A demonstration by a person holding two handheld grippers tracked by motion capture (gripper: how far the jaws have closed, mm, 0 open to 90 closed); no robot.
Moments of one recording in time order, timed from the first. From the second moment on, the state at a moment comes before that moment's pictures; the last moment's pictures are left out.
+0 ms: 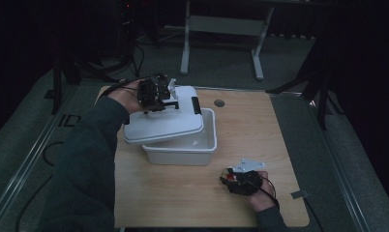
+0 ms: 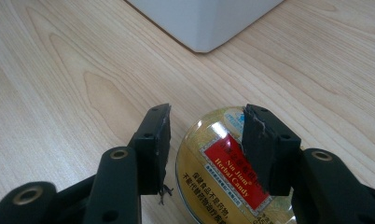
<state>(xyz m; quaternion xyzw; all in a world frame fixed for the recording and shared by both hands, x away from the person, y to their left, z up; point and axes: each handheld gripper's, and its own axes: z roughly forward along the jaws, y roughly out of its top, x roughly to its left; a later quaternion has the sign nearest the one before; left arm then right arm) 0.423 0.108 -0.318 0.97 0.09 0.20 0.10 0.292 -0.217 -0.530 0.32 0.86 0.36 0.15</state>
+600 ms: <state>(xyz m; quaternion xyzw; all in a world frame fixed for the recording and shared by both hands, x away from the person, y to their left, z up) 0.429 0.125 -0.316 0.97 0.14 0.20 0.09 0.292 -0.217 -0.530 0.32 0.86 0.36 0.15</state>
